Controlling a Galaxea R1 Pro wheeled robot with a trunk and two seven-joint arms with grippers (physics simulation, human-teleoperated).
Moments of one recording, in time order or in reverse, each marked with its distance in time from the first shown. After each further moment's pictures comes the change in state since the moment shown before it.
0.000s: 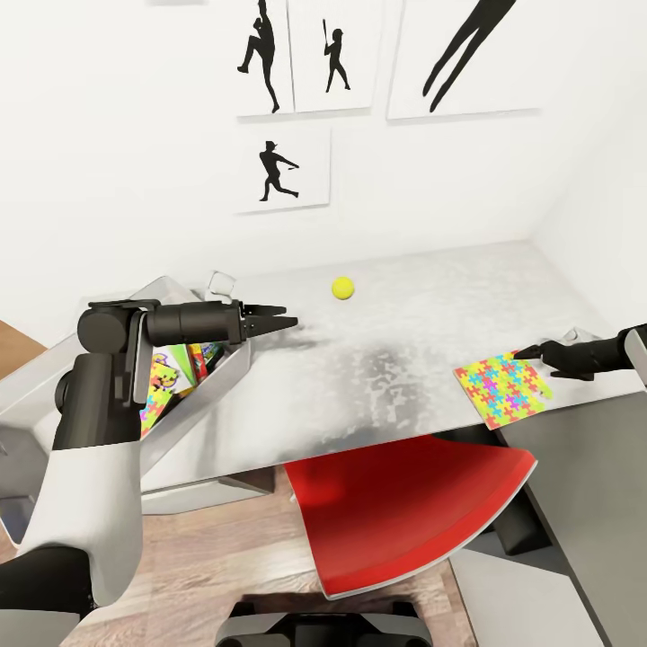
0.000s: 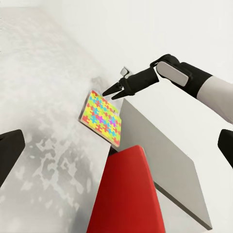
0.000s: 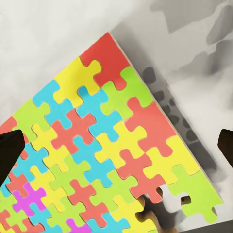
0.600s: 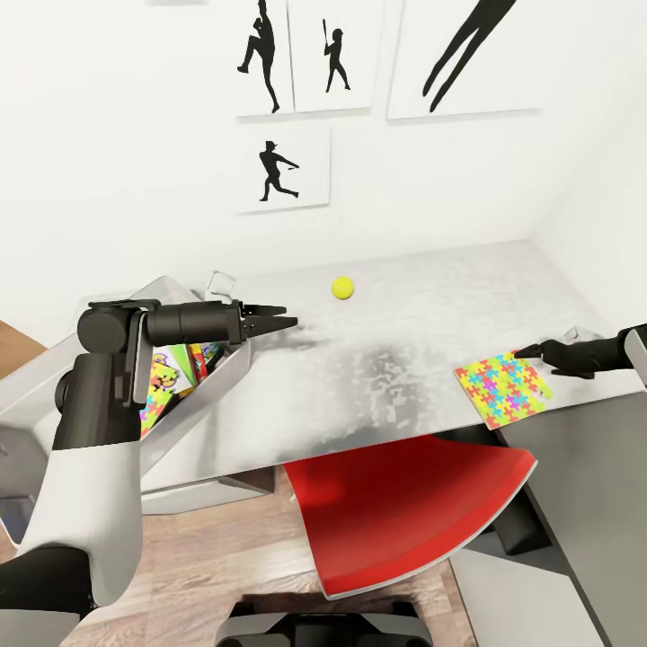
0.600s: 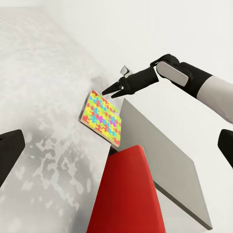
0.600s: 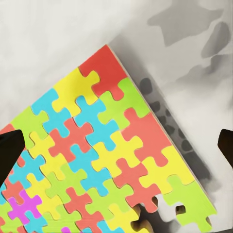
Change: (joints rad) left arm 0.000 0.000 0.000 0.000 0.000 0.000 0.000; right arm 0.000 0.000 -0.001 0.002 0.004 -0.036 -0.003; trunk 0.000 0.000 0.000
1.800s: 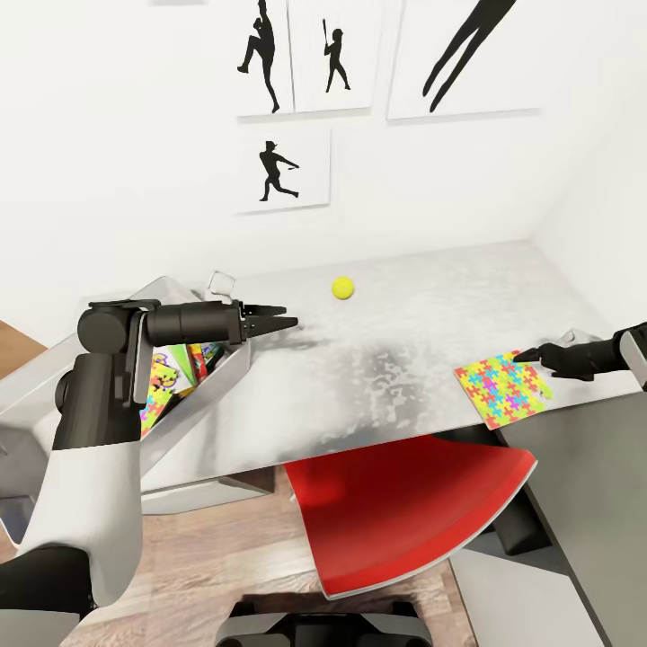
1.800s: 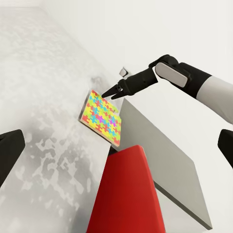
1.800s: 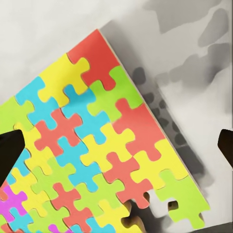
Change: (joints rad) left arm 0.000 0.000 -0.001 0.000 0.000 0.000 0.000; right arm 0.000 0.002 0.043 0.009 0.000 -0.005 -0.012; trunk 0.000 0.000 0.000
